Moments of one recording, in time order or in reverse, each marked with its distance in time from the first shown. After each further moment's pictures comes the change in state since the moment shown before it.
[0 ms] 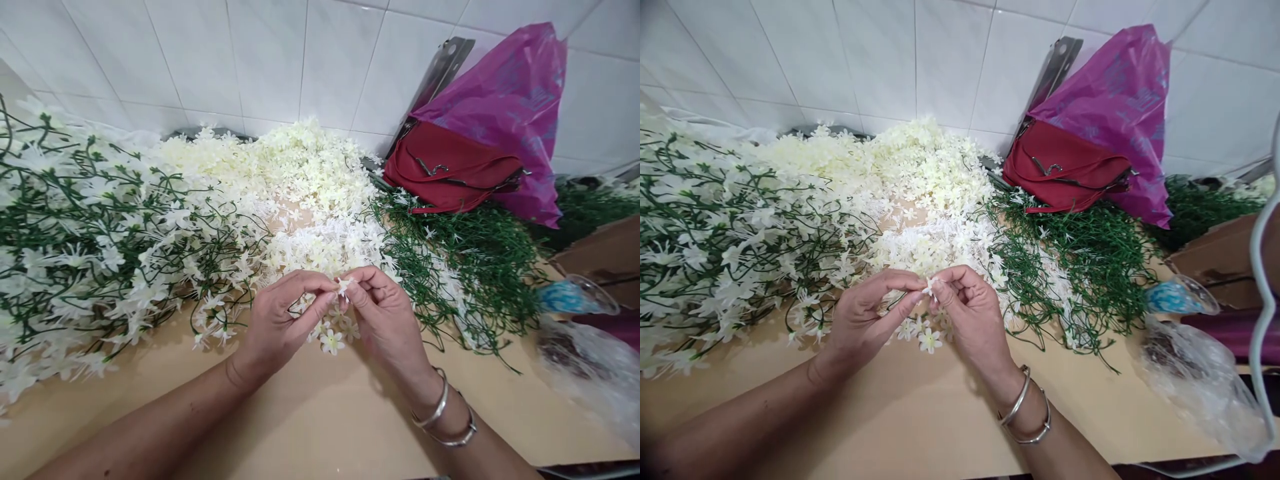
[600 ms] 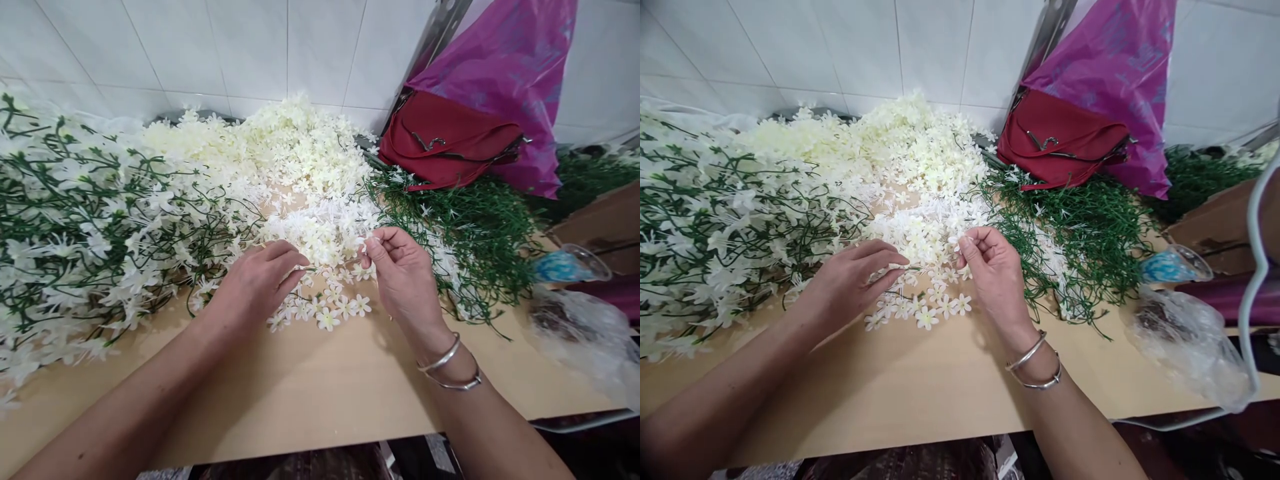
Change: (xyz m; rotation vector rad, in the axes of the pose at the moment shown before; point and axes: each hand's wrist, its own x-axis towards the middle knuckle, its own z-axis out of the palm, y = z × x) left_hand 0.015 -0.021 -0.037 0.577 -0.393 0.172; right_hand 0.022 -0.006 -0.033 -0.191 0.128 -0.220
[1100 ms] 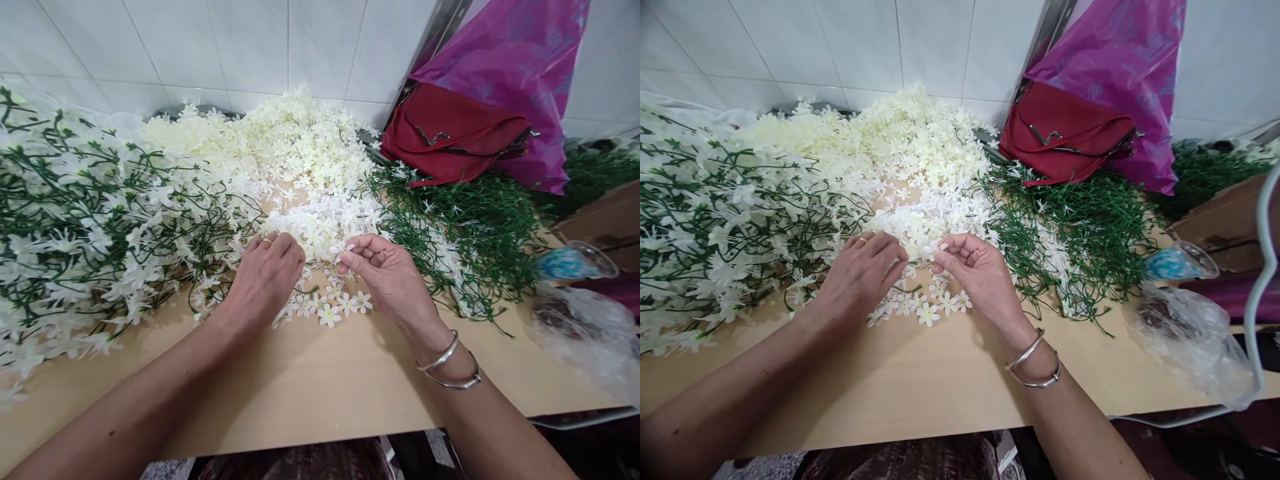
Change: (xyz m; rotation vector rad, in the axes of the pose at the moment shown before) left_hand 0.008 0.007 0.014 0.366 -0.088 -0.032; right_hand -0.004 0.002 0.008 0.080 -0.178 0.197
